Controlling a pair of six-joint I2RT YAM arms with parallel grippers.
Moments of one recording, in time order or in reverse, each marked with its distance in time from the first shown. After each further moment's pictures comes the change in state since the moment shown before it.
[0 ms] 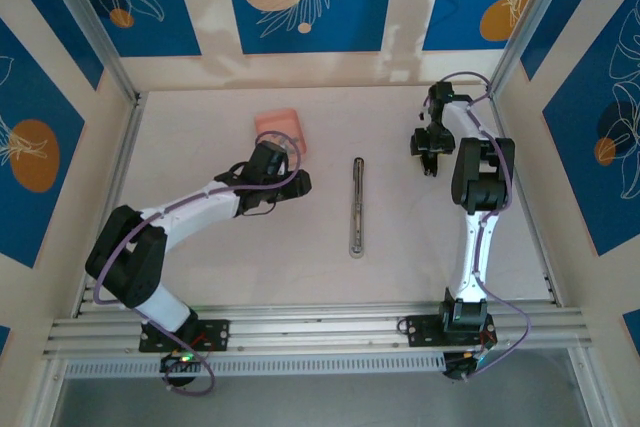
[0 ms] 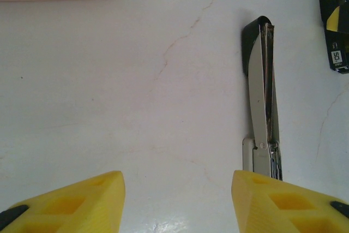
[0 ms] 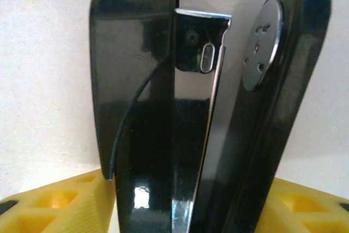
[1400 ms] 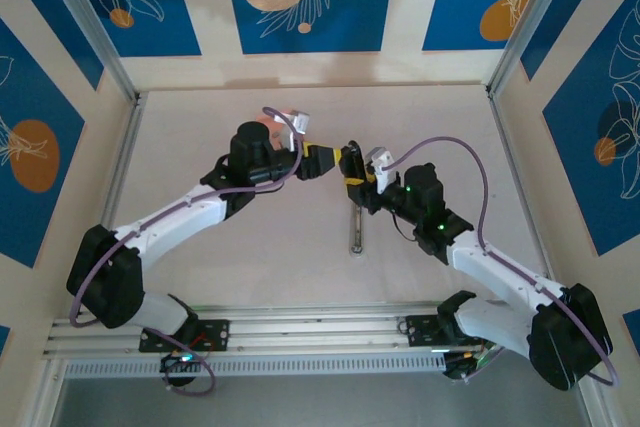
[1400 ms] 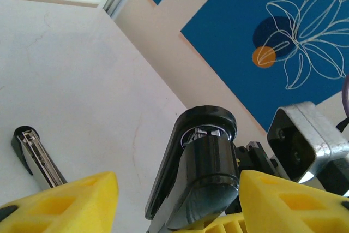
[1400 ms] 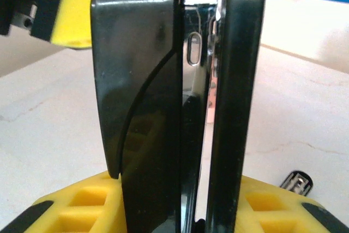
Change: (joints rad) left arm -0.032 -0.132 0.028 0.445 0.432 0.116; right arm 0.573 -1.261 -1.304 1.161 -0.270 0.055
